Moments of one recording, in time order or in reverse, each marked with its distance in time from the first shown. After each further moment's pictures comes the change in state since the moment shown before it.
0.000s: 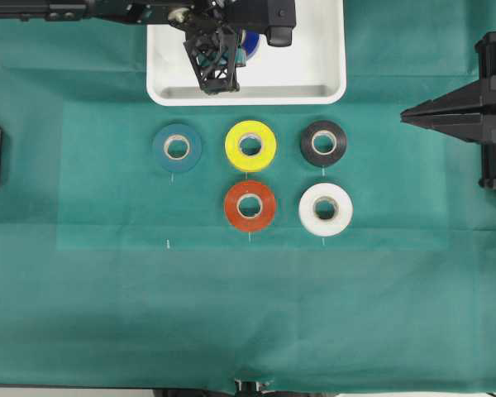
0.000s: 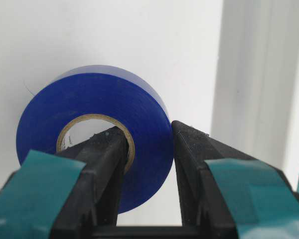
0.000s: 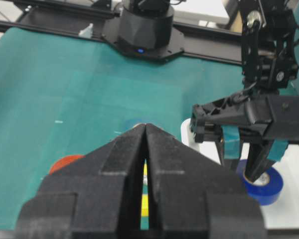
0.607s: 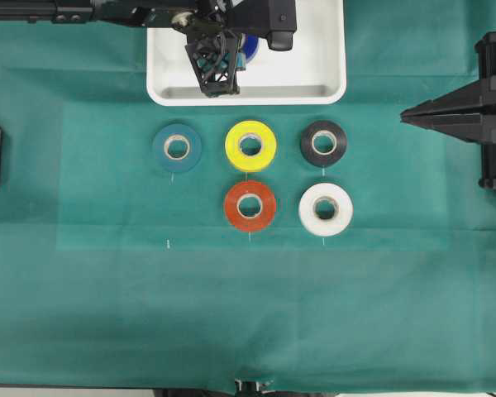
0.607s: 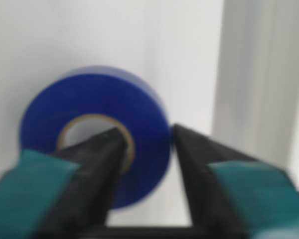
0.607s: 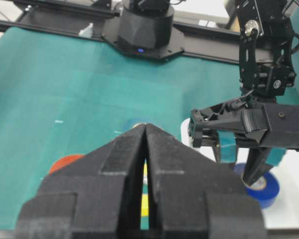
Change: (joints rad) left arm 0.000 0.008 0.000 0.000 -0.002 0.000; right arm 0.000 0.002 0.000 0.000 0.000 0.000
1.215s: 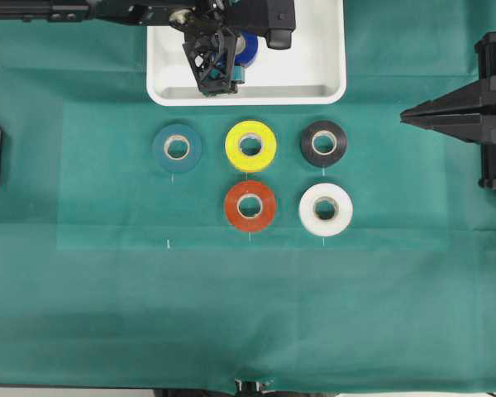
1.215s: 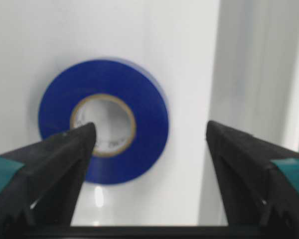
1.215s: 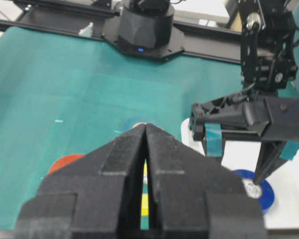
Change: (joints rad) left arm -0.002 -0.032 0.002 -0.002 0.043 -0.002; right arm 0.000 0.000 0.000 0.000 0.000 0.000
